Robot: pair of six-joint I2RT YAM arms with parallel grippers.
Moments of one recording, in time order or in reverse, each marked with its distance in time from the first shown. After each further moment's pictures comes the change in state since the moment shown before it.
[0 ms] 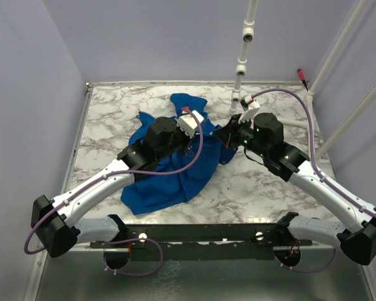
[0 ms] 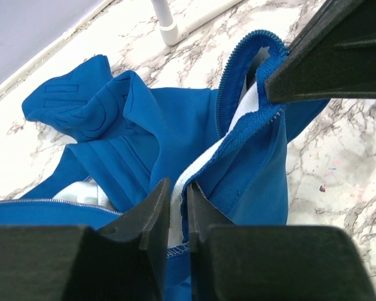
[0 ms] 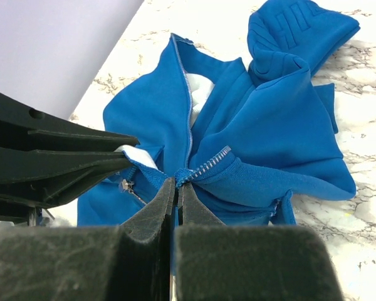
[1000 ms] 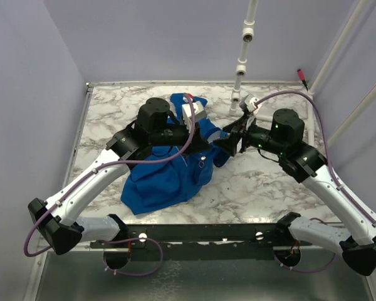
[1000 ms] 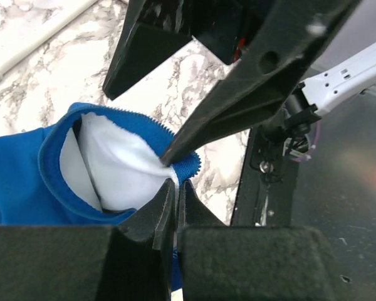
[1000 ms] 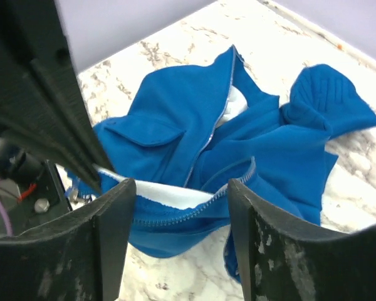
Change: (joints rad) left arm 0.048 0.041 0.272 -0.227 0.645 -0.156; right arm -0.058 -0.086 0.054 -0.079 -0.354 -0.352
